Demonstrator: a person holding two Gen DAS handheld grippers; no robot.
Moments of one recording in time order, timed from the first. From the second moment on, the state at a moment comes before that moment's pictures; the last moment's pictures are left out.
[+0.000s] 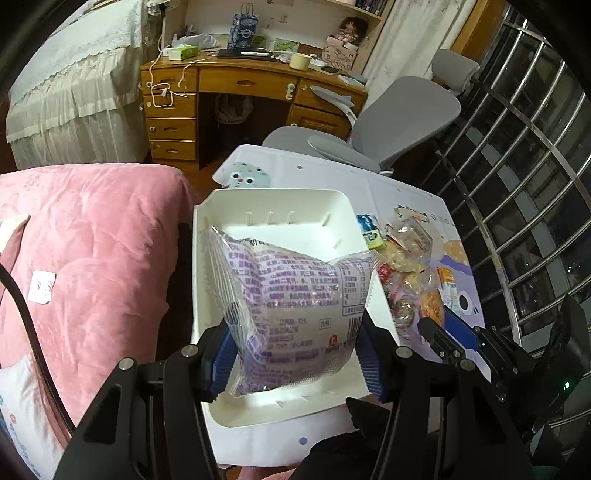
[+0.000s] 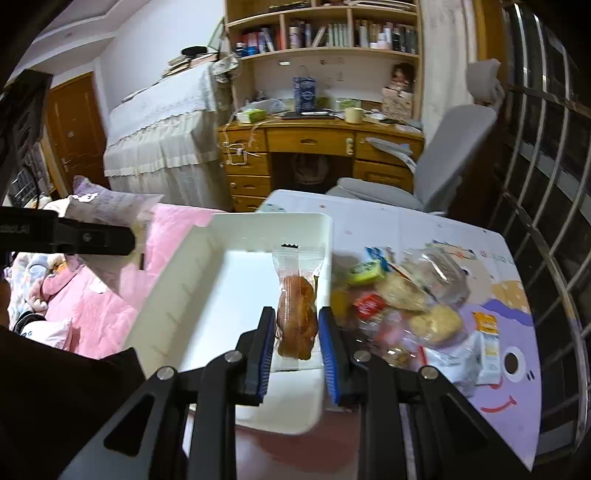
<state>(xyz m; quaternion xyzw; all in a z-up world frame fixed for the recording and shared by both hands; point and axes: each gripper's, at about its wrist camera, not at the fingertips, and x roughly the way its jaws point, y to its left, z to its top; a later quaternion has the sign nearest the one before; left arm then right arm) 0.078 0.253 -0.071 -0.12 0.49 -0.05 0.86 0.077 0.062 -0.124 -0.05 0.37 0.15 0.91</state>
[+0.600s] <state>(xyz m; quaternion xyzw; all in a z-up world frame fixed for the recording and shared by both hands) 0.087 0.263 -0.080 -0.13 0.50 -0.03 0.86 0.084 0.099 -0.128 -0.10 0.39 0.17 0.90</state>
